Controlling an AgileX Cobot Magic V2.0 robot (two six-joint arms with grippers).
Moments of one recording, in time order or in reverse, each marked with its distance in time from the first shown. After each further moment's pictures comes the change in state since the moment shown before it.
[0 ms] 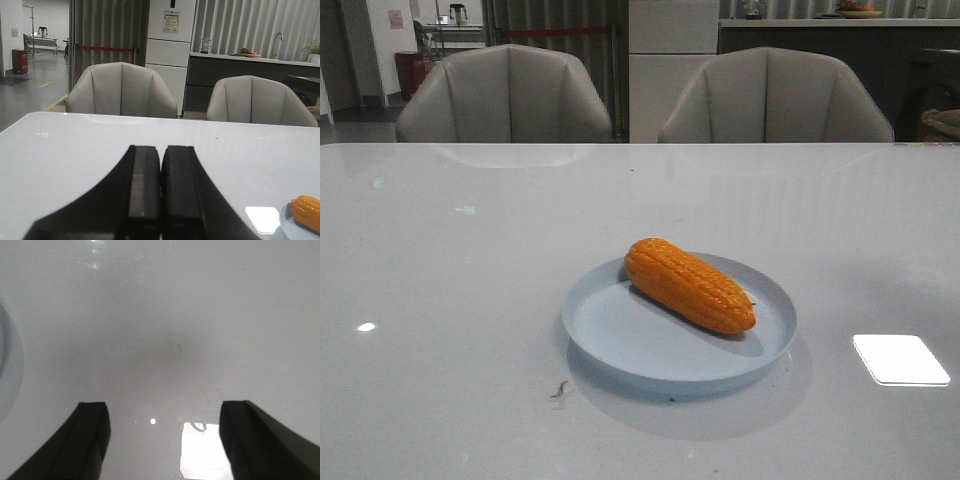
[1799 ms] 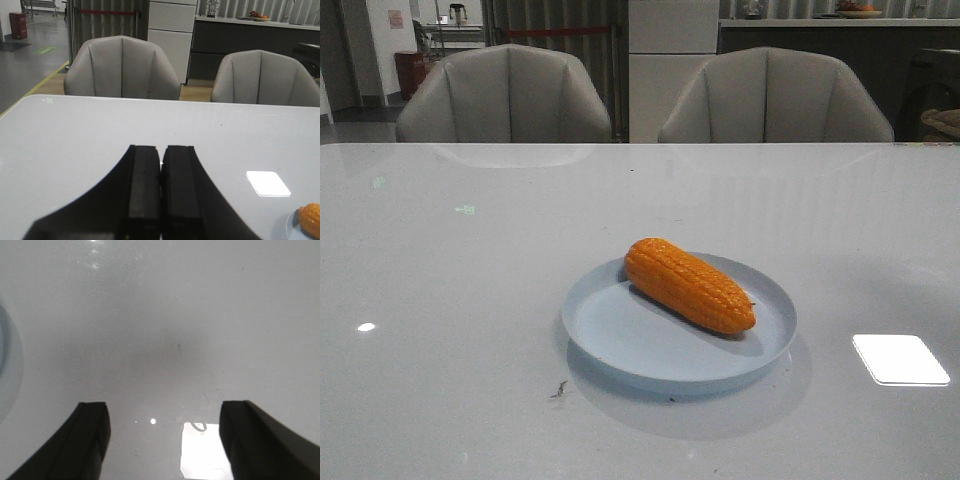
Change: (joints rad) left arm 0.000 0.504 -0.238 0.003 -0.116 0.000; right arm 0.000 0.000 0.000 0.000 0.000 0.002
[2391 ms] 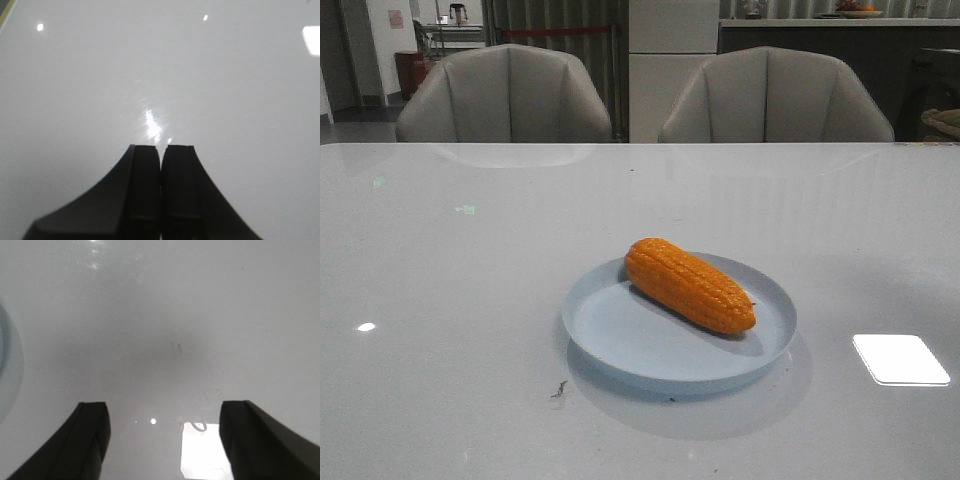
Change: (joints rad) left arm 0.074 0.636 -0.525 0.106 0.394 0.000; right arm 0.000 0.000 0.000 -0.002 0.000 0.002
